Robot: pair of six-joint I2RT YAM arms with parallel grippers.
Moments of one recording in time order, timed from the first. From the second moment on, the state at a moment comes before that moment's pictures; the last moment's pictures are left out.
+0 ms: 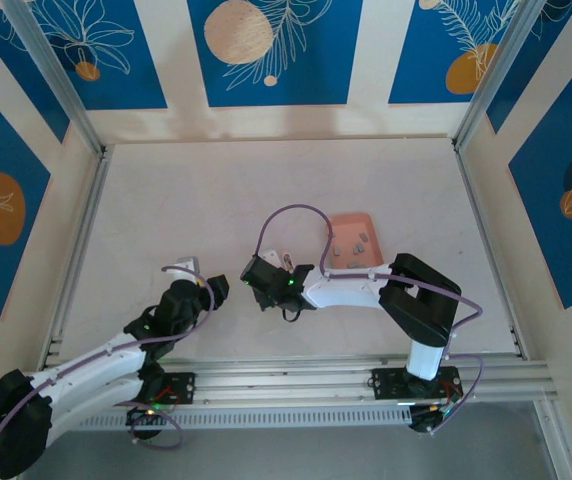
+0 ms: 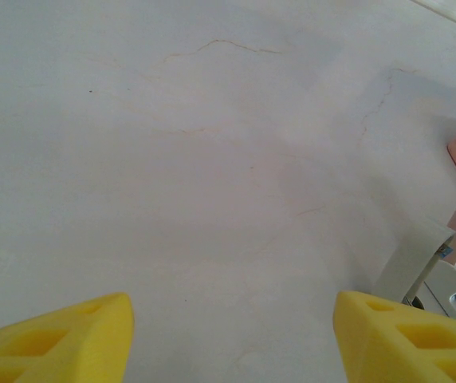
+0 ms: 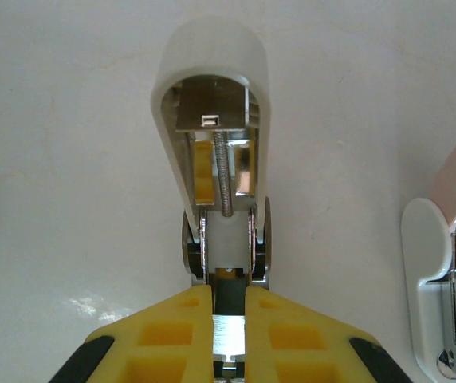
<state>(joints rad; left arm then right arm) -0.68 0.80 0.16 0.11 -0.32 -0.67 1.10 1.79 1.06 -0.37 0.30 0.64</state>
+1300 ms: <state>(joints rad) -0.68 0.80 0.15 0.11 -0.31 -0.65 1.10 1.80 1.09 -0.42 0.30 0.64</state>
